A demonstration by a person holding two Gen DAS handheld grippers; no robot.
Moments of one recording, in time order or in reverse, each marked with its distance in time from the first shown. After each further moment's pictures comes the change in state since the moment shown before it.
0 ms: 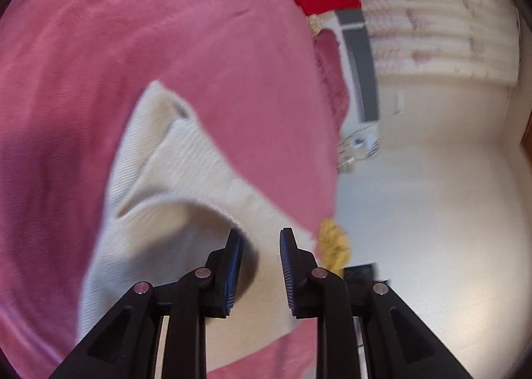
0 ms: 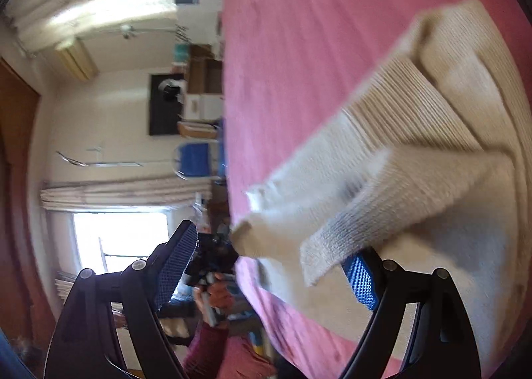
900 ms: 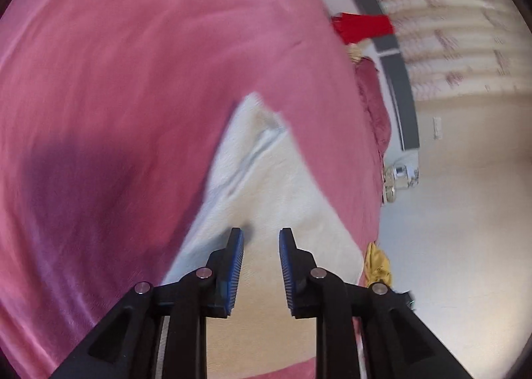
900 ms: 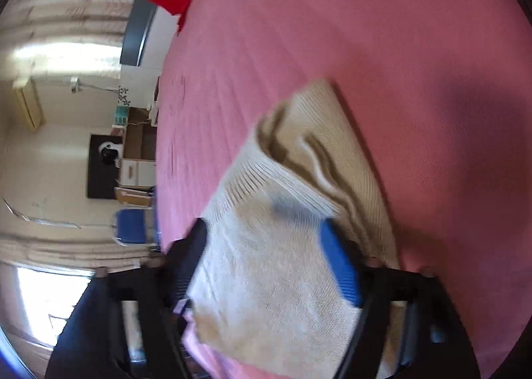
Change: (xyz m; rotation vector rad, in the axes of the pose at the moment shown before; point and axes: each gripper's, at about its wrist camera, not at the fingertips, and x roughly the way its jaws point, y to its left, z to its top) left arm -0.030 0.019 -0.033 0.109 -0.160 0.277; right arm -0.060 -0.010 -0.010 -0.043 -0.297 -0.418
